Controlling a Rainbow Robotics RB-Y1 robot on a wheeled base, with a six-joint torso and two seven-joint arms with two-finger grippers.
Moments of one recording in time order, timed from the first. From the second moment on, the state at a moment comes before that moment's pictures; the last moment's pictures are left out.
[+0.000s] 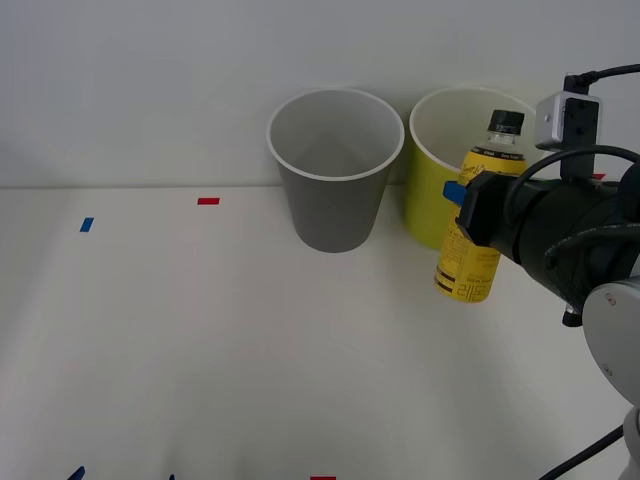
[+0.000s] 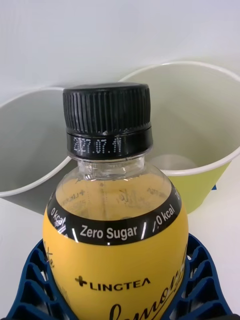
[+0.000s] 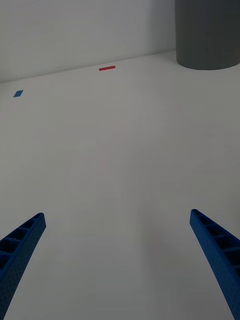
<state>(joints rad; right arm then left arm) -0.27 -0.15 0.09 -2.62 -0.06 1.69 1.19 1.12 0.33 -0.31 -2.04 0.24 -0.44 -1.83</state>
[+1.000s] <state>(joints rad) -0.62 -0.16 -0.13 -2.38 -0.03 1.47 1.18 1.12 0.33 -0.31 -2.04 0.24 -0.44 -1.83</state>
